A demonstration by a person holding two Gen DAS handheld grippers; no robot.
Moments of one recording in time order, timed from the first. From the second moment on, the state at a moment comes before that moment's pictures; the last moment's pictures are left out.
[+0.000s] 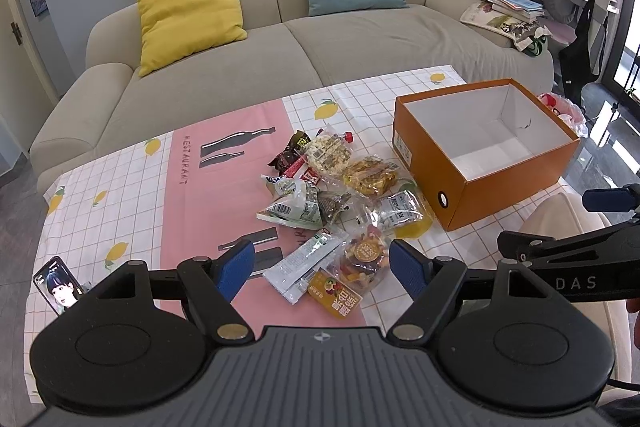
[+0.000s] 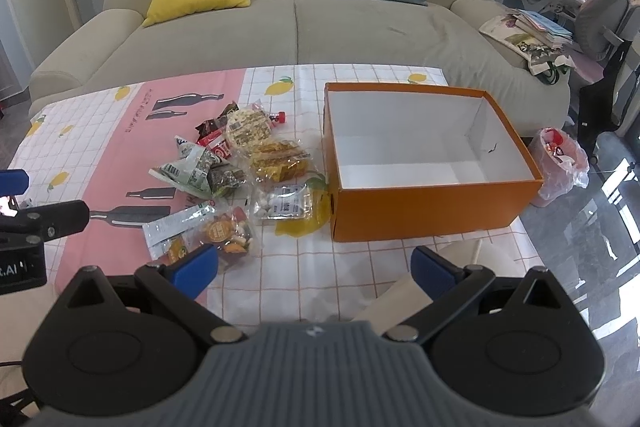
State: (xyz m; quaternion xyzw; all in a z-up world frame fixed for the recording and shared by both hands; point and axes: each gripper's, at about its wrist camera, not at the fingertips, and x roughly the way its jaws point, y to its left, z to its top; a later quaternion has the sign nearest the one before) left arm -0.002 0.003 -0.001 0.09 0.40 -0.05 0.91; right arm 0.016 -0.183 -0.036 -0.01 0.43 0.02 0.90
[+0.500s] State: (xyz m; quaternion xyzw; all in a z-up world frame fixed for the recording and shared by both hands) left arm -0.001 0.005 0.000 0.09 0.41 -0.05 0.91; right arm 0.016 -0.182 -0.035 -0.02 0.43 0.02 0.90
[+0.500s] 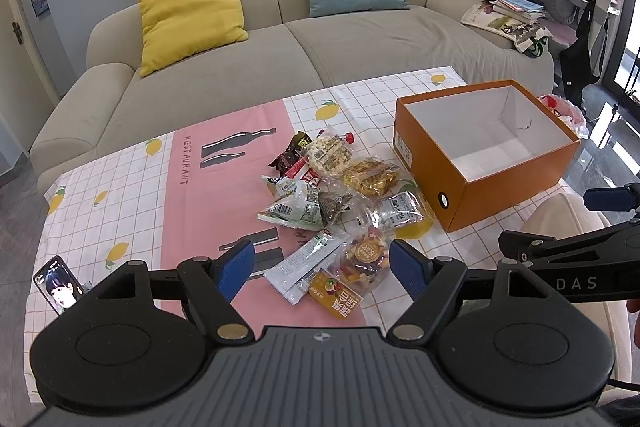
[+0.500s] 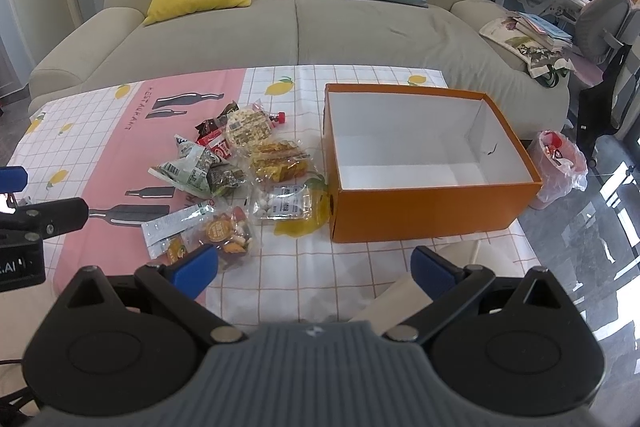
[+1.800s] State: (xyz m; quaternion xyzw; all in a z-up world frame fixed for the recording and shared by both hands) left arm 0.000 0.013 -0.004 0.08 0.41 -0.05 0.91; right arm 0.015 -0.181 -0.035 -0.02 0.43 0.02 0.90
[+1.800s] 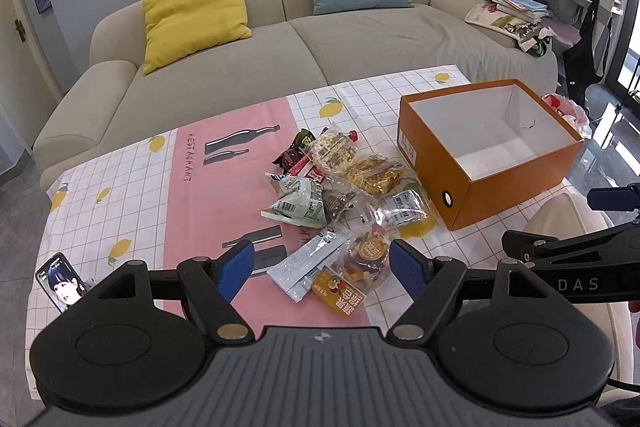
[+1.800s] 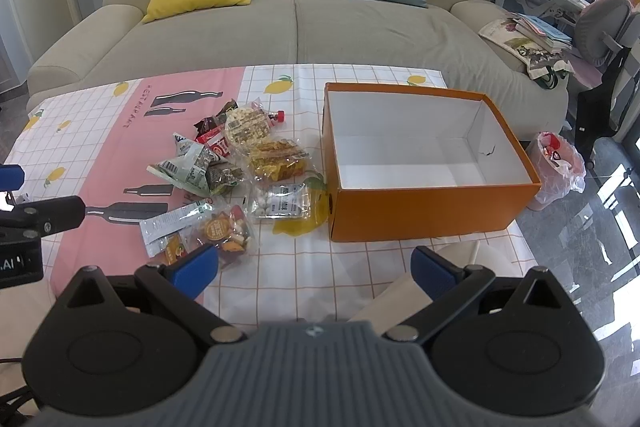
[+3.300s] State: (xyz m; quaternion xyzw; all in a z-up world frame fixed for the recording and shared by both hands) left arm 0.124 -0.022 -0.169 0.24 0.49 -0.32 0.78; right arm 0.125 -0.191 -0.171 0.07 0.52 0.05 0.85
